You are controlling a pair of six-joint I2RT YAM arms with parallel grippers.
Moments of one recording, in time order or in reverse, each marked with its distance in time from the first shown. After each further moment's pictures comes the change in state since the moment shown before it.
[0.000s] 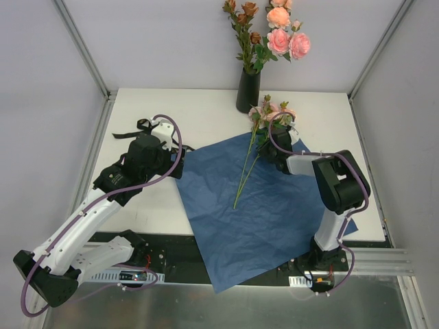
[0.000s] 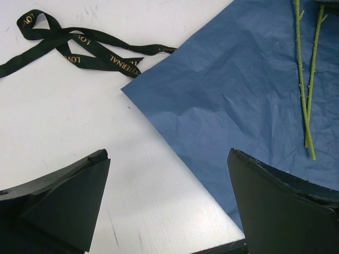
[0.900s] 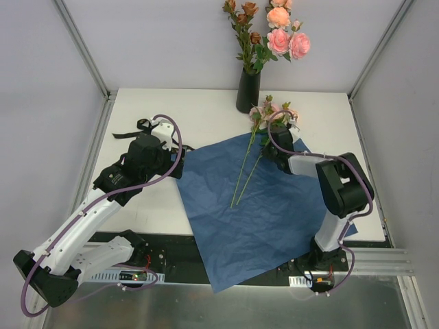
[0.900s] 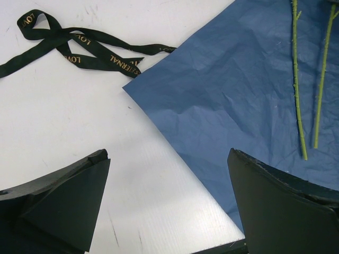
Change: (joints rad) left arm 0.000 0.000 0.000 0.000 -0.001 0.000; right arm 0.000 -0.022 0.007 -0.040 0.043 -0.105
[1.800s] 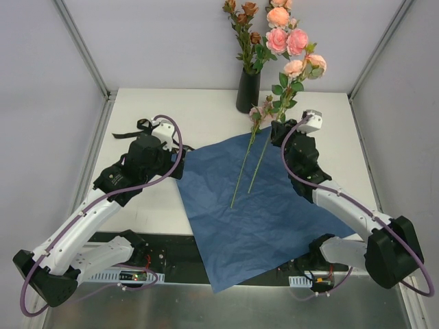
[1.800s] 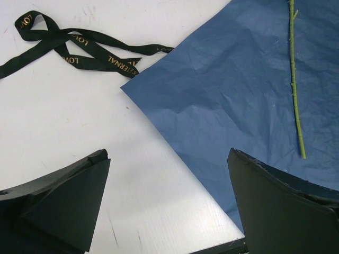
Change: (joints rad) left arm -0.006 -0.001 0.000 0.000 0.001 0.000; right arm 0.144 -0.638 -0.198 0.195 0.223 -0.389
